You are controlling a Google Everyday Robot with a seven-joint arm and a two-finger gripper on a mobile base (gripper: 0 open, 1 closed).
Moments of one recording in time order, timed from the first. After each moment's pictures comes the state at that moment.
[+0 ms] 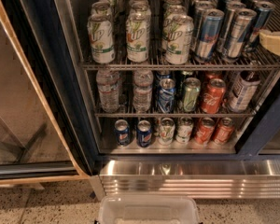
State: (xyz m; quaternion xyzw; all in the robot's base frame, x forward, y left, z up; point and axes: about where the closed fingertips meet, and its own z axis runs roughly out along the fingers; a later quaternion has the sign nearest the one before) arm 0.610 -0.391 1.008 -0.10 0.70 -0.22 0.67
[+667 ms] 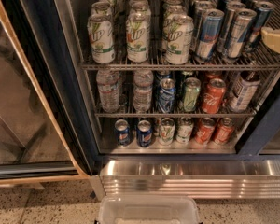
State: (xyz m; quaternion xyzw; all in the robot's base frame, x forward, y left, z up) arm 0.608 -0.395 1.014 -0.08 0.69 -0.23 0.68
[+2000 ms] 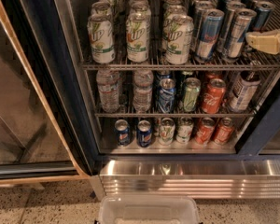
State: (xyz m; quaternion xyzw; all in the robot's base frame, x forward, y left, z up) arm 0.616 -0.384 1.014 -0.08 0.69 -0.23 0.68
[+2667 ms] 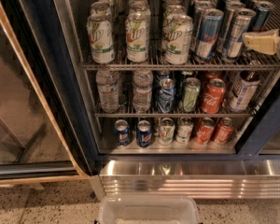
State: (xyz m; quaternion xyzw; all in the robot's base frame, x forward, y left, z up) arm 0.614 -0.372 1.015 -0.09 0.69 -0.23 0.68
